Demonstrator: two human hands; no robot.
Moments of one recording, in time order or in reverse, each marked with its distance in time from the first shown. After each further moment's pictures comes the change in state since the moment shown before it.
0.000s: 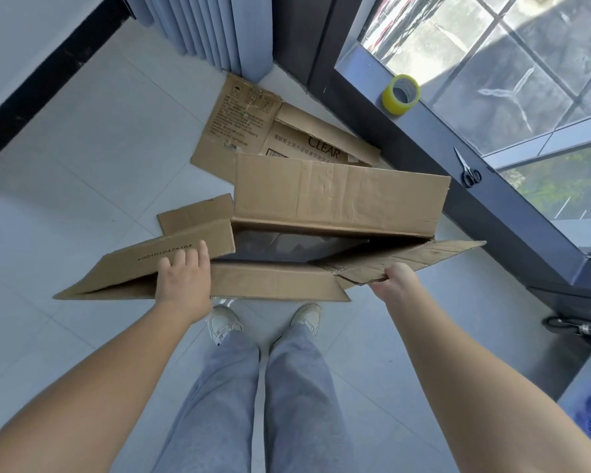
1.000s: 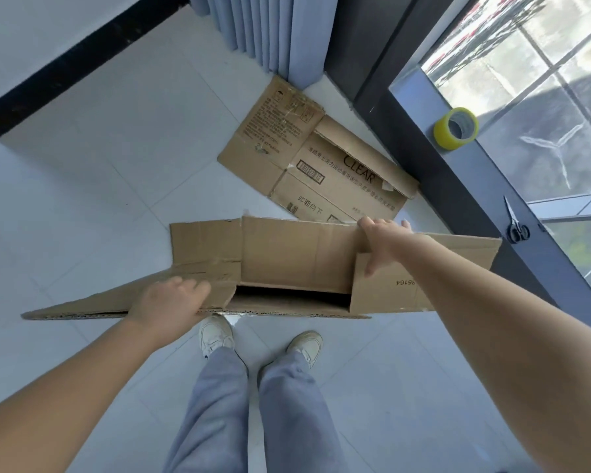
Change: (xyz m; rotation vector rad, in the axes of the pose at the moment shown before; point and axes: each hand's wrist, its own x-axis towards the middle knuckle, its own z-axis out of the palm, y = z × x) left_hand 0.018 -0.019 0.035 -0.225 0.111 0.280; right_hand 0.019 -0.059 0.135 -2.434 -0.343 -1.153
